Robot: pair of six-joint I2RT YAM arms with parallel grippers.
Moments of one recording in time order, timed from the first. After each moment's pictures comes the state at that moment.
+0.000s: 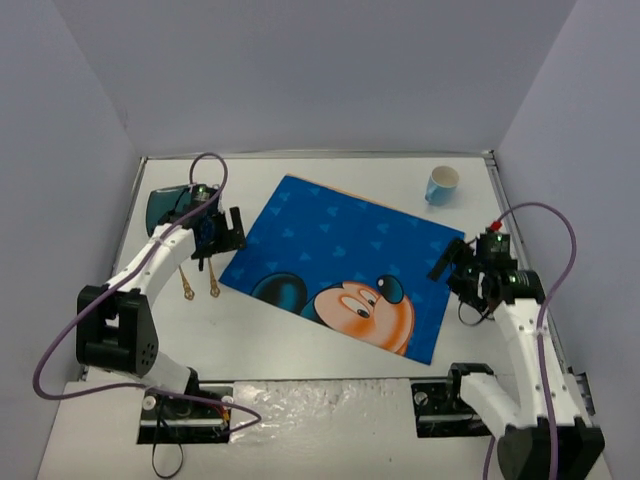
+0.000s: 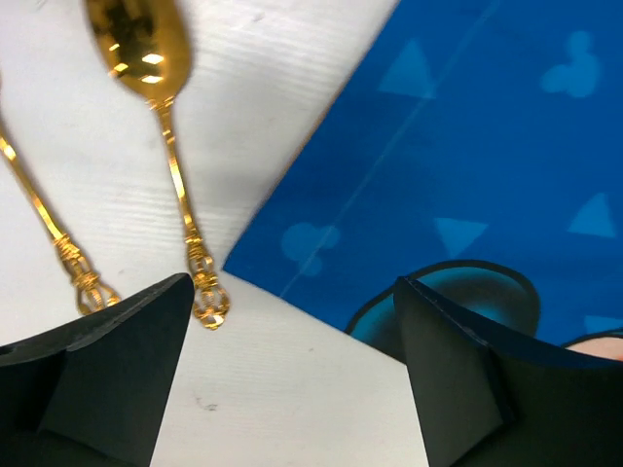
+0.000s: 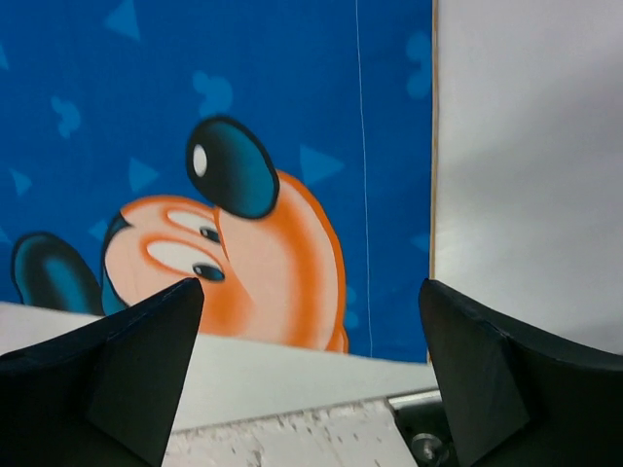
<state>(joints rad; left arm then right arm) -0.19 1.50 1.14 -0.66 -0.03 -0.39 -0.02 0.89 0.82 -0.90 -0.06 0.59</state>
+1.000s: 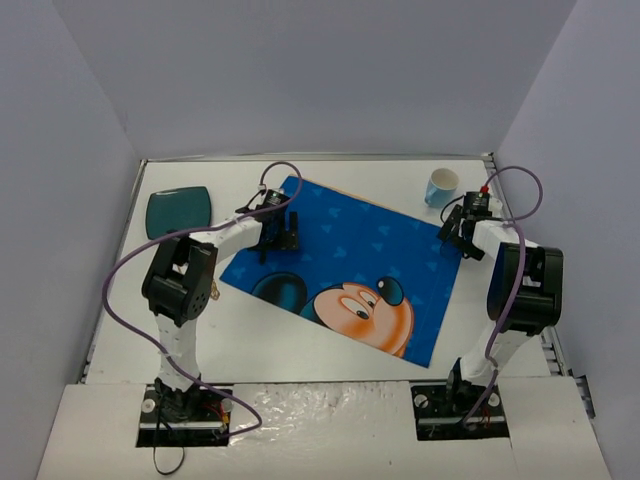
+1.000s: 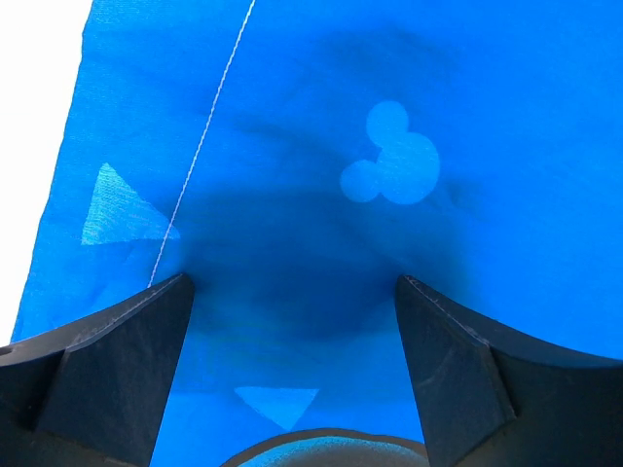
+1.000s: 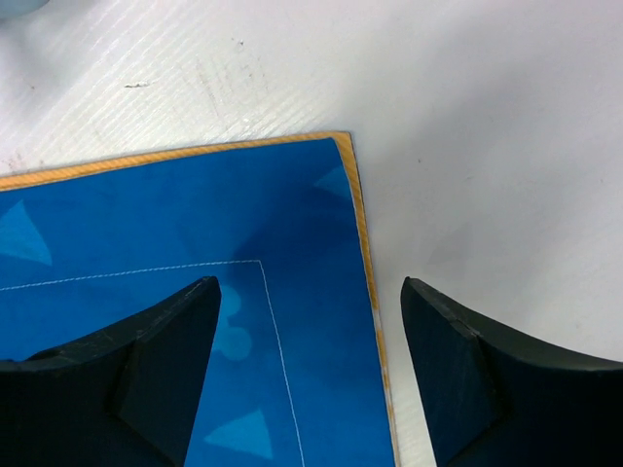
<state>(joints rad) -0.45 1.98 1.36 -0.42 -0.16 -0.44 -0.14 1.77 1.04 -0.24 0.19 0.43</state>
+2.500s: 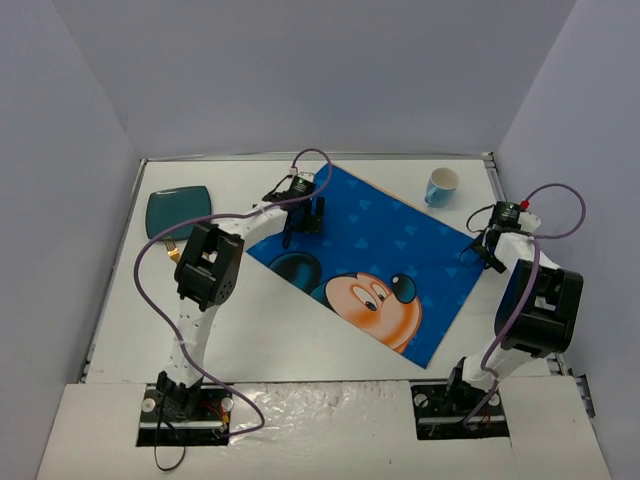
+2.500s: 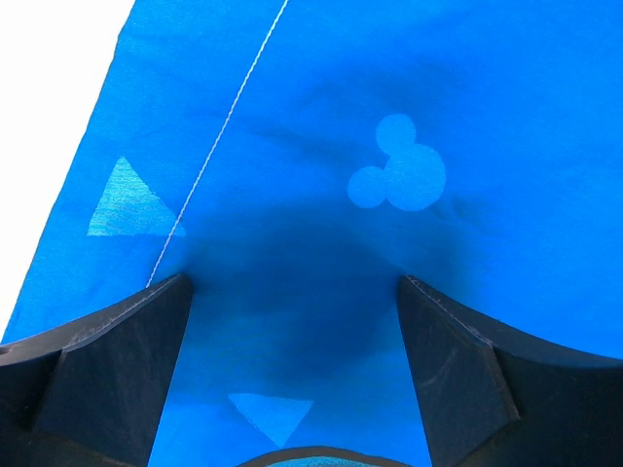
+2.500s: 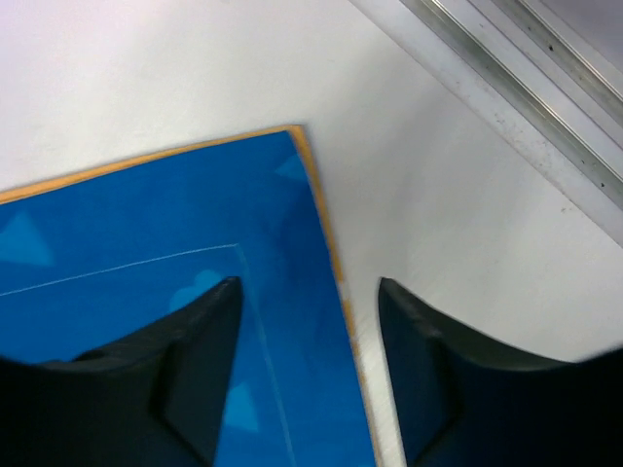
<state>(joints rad) -0.52 2.21 1.70 -0.40 -0.16 -0.34 -0.30 1.64 0.93 -0.28 0.28 0.50</state>
